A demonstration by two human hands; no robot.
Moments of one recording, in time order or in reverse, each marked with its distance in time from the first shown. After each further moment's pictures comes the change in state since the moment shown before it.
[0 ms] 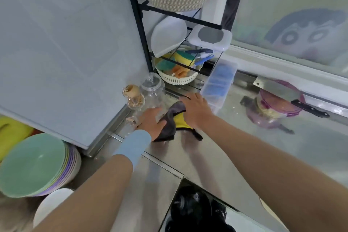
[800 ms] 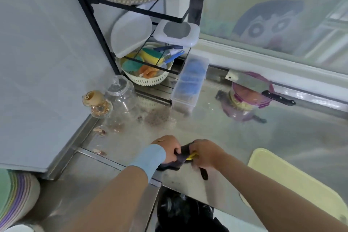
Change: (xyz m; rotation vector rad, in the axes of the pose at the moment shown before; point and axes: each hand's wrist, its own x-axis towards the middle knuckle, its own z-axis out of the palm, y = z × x) left_hand 0.004 0.059 0.113 0.479 -0.561 0.364; right_hand -0.097 0.108 0.071 0.053 -0.345 0.030
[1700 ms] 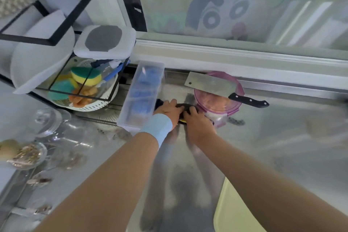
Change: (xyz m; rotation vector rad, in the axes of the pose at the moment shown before) left_hand 0.204 0.117 -0.090 0.381 0.124 0.061; right_hand 0.077 0.153 -0.055 -0.117 0.356 0.309
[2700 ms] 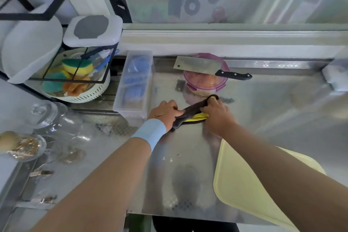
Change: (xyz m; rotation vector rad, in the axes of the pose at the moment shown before) left_hand -0.045 0.012 0.055 -0.110 0.083 0.047; right_hand -0.085 0.058 0.010 0.122 0.042 0.126
